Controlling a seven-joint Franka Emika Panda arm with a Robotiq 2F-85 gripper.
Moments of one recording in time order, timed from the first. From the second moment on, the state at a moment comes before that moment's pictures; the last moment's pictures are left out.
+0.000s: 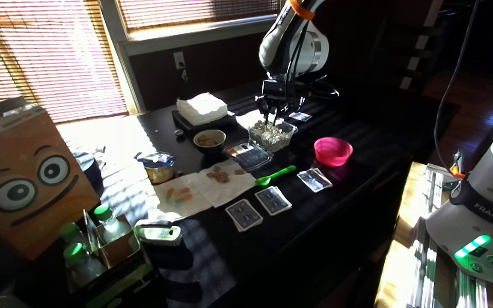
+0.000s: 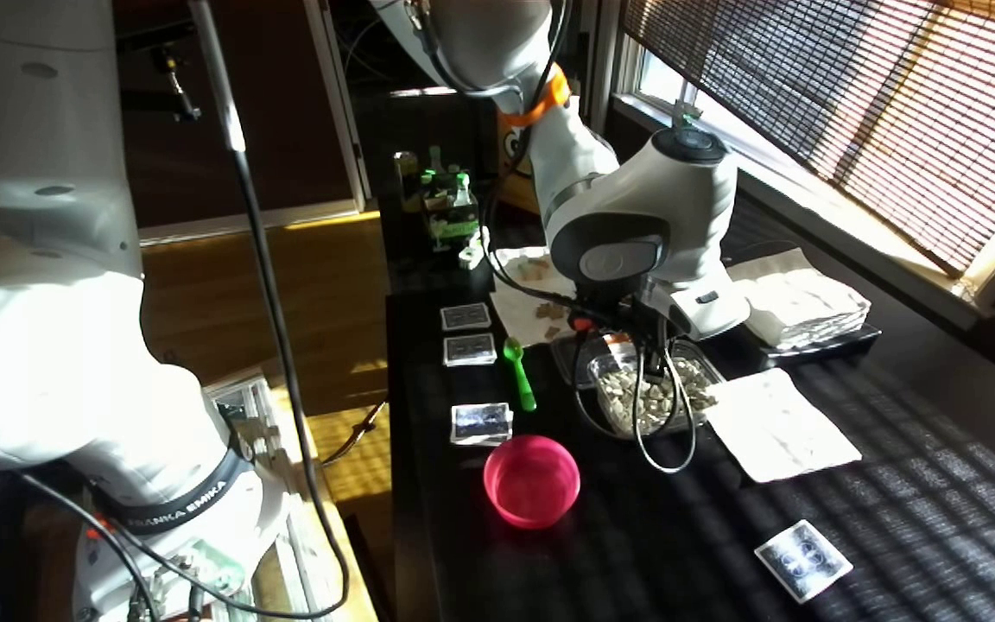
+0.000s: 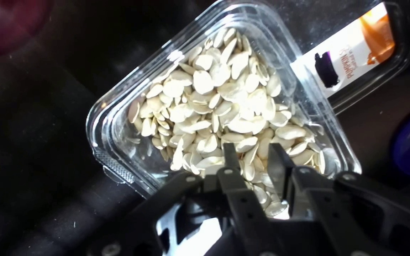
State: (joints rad) arm -0.08 0.38 -0.15 -2.22 0.30 2.77 0.46
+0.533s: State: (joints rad) arm -0.09 0.39 -0.15 -2.23 0.30 2.77 0.46
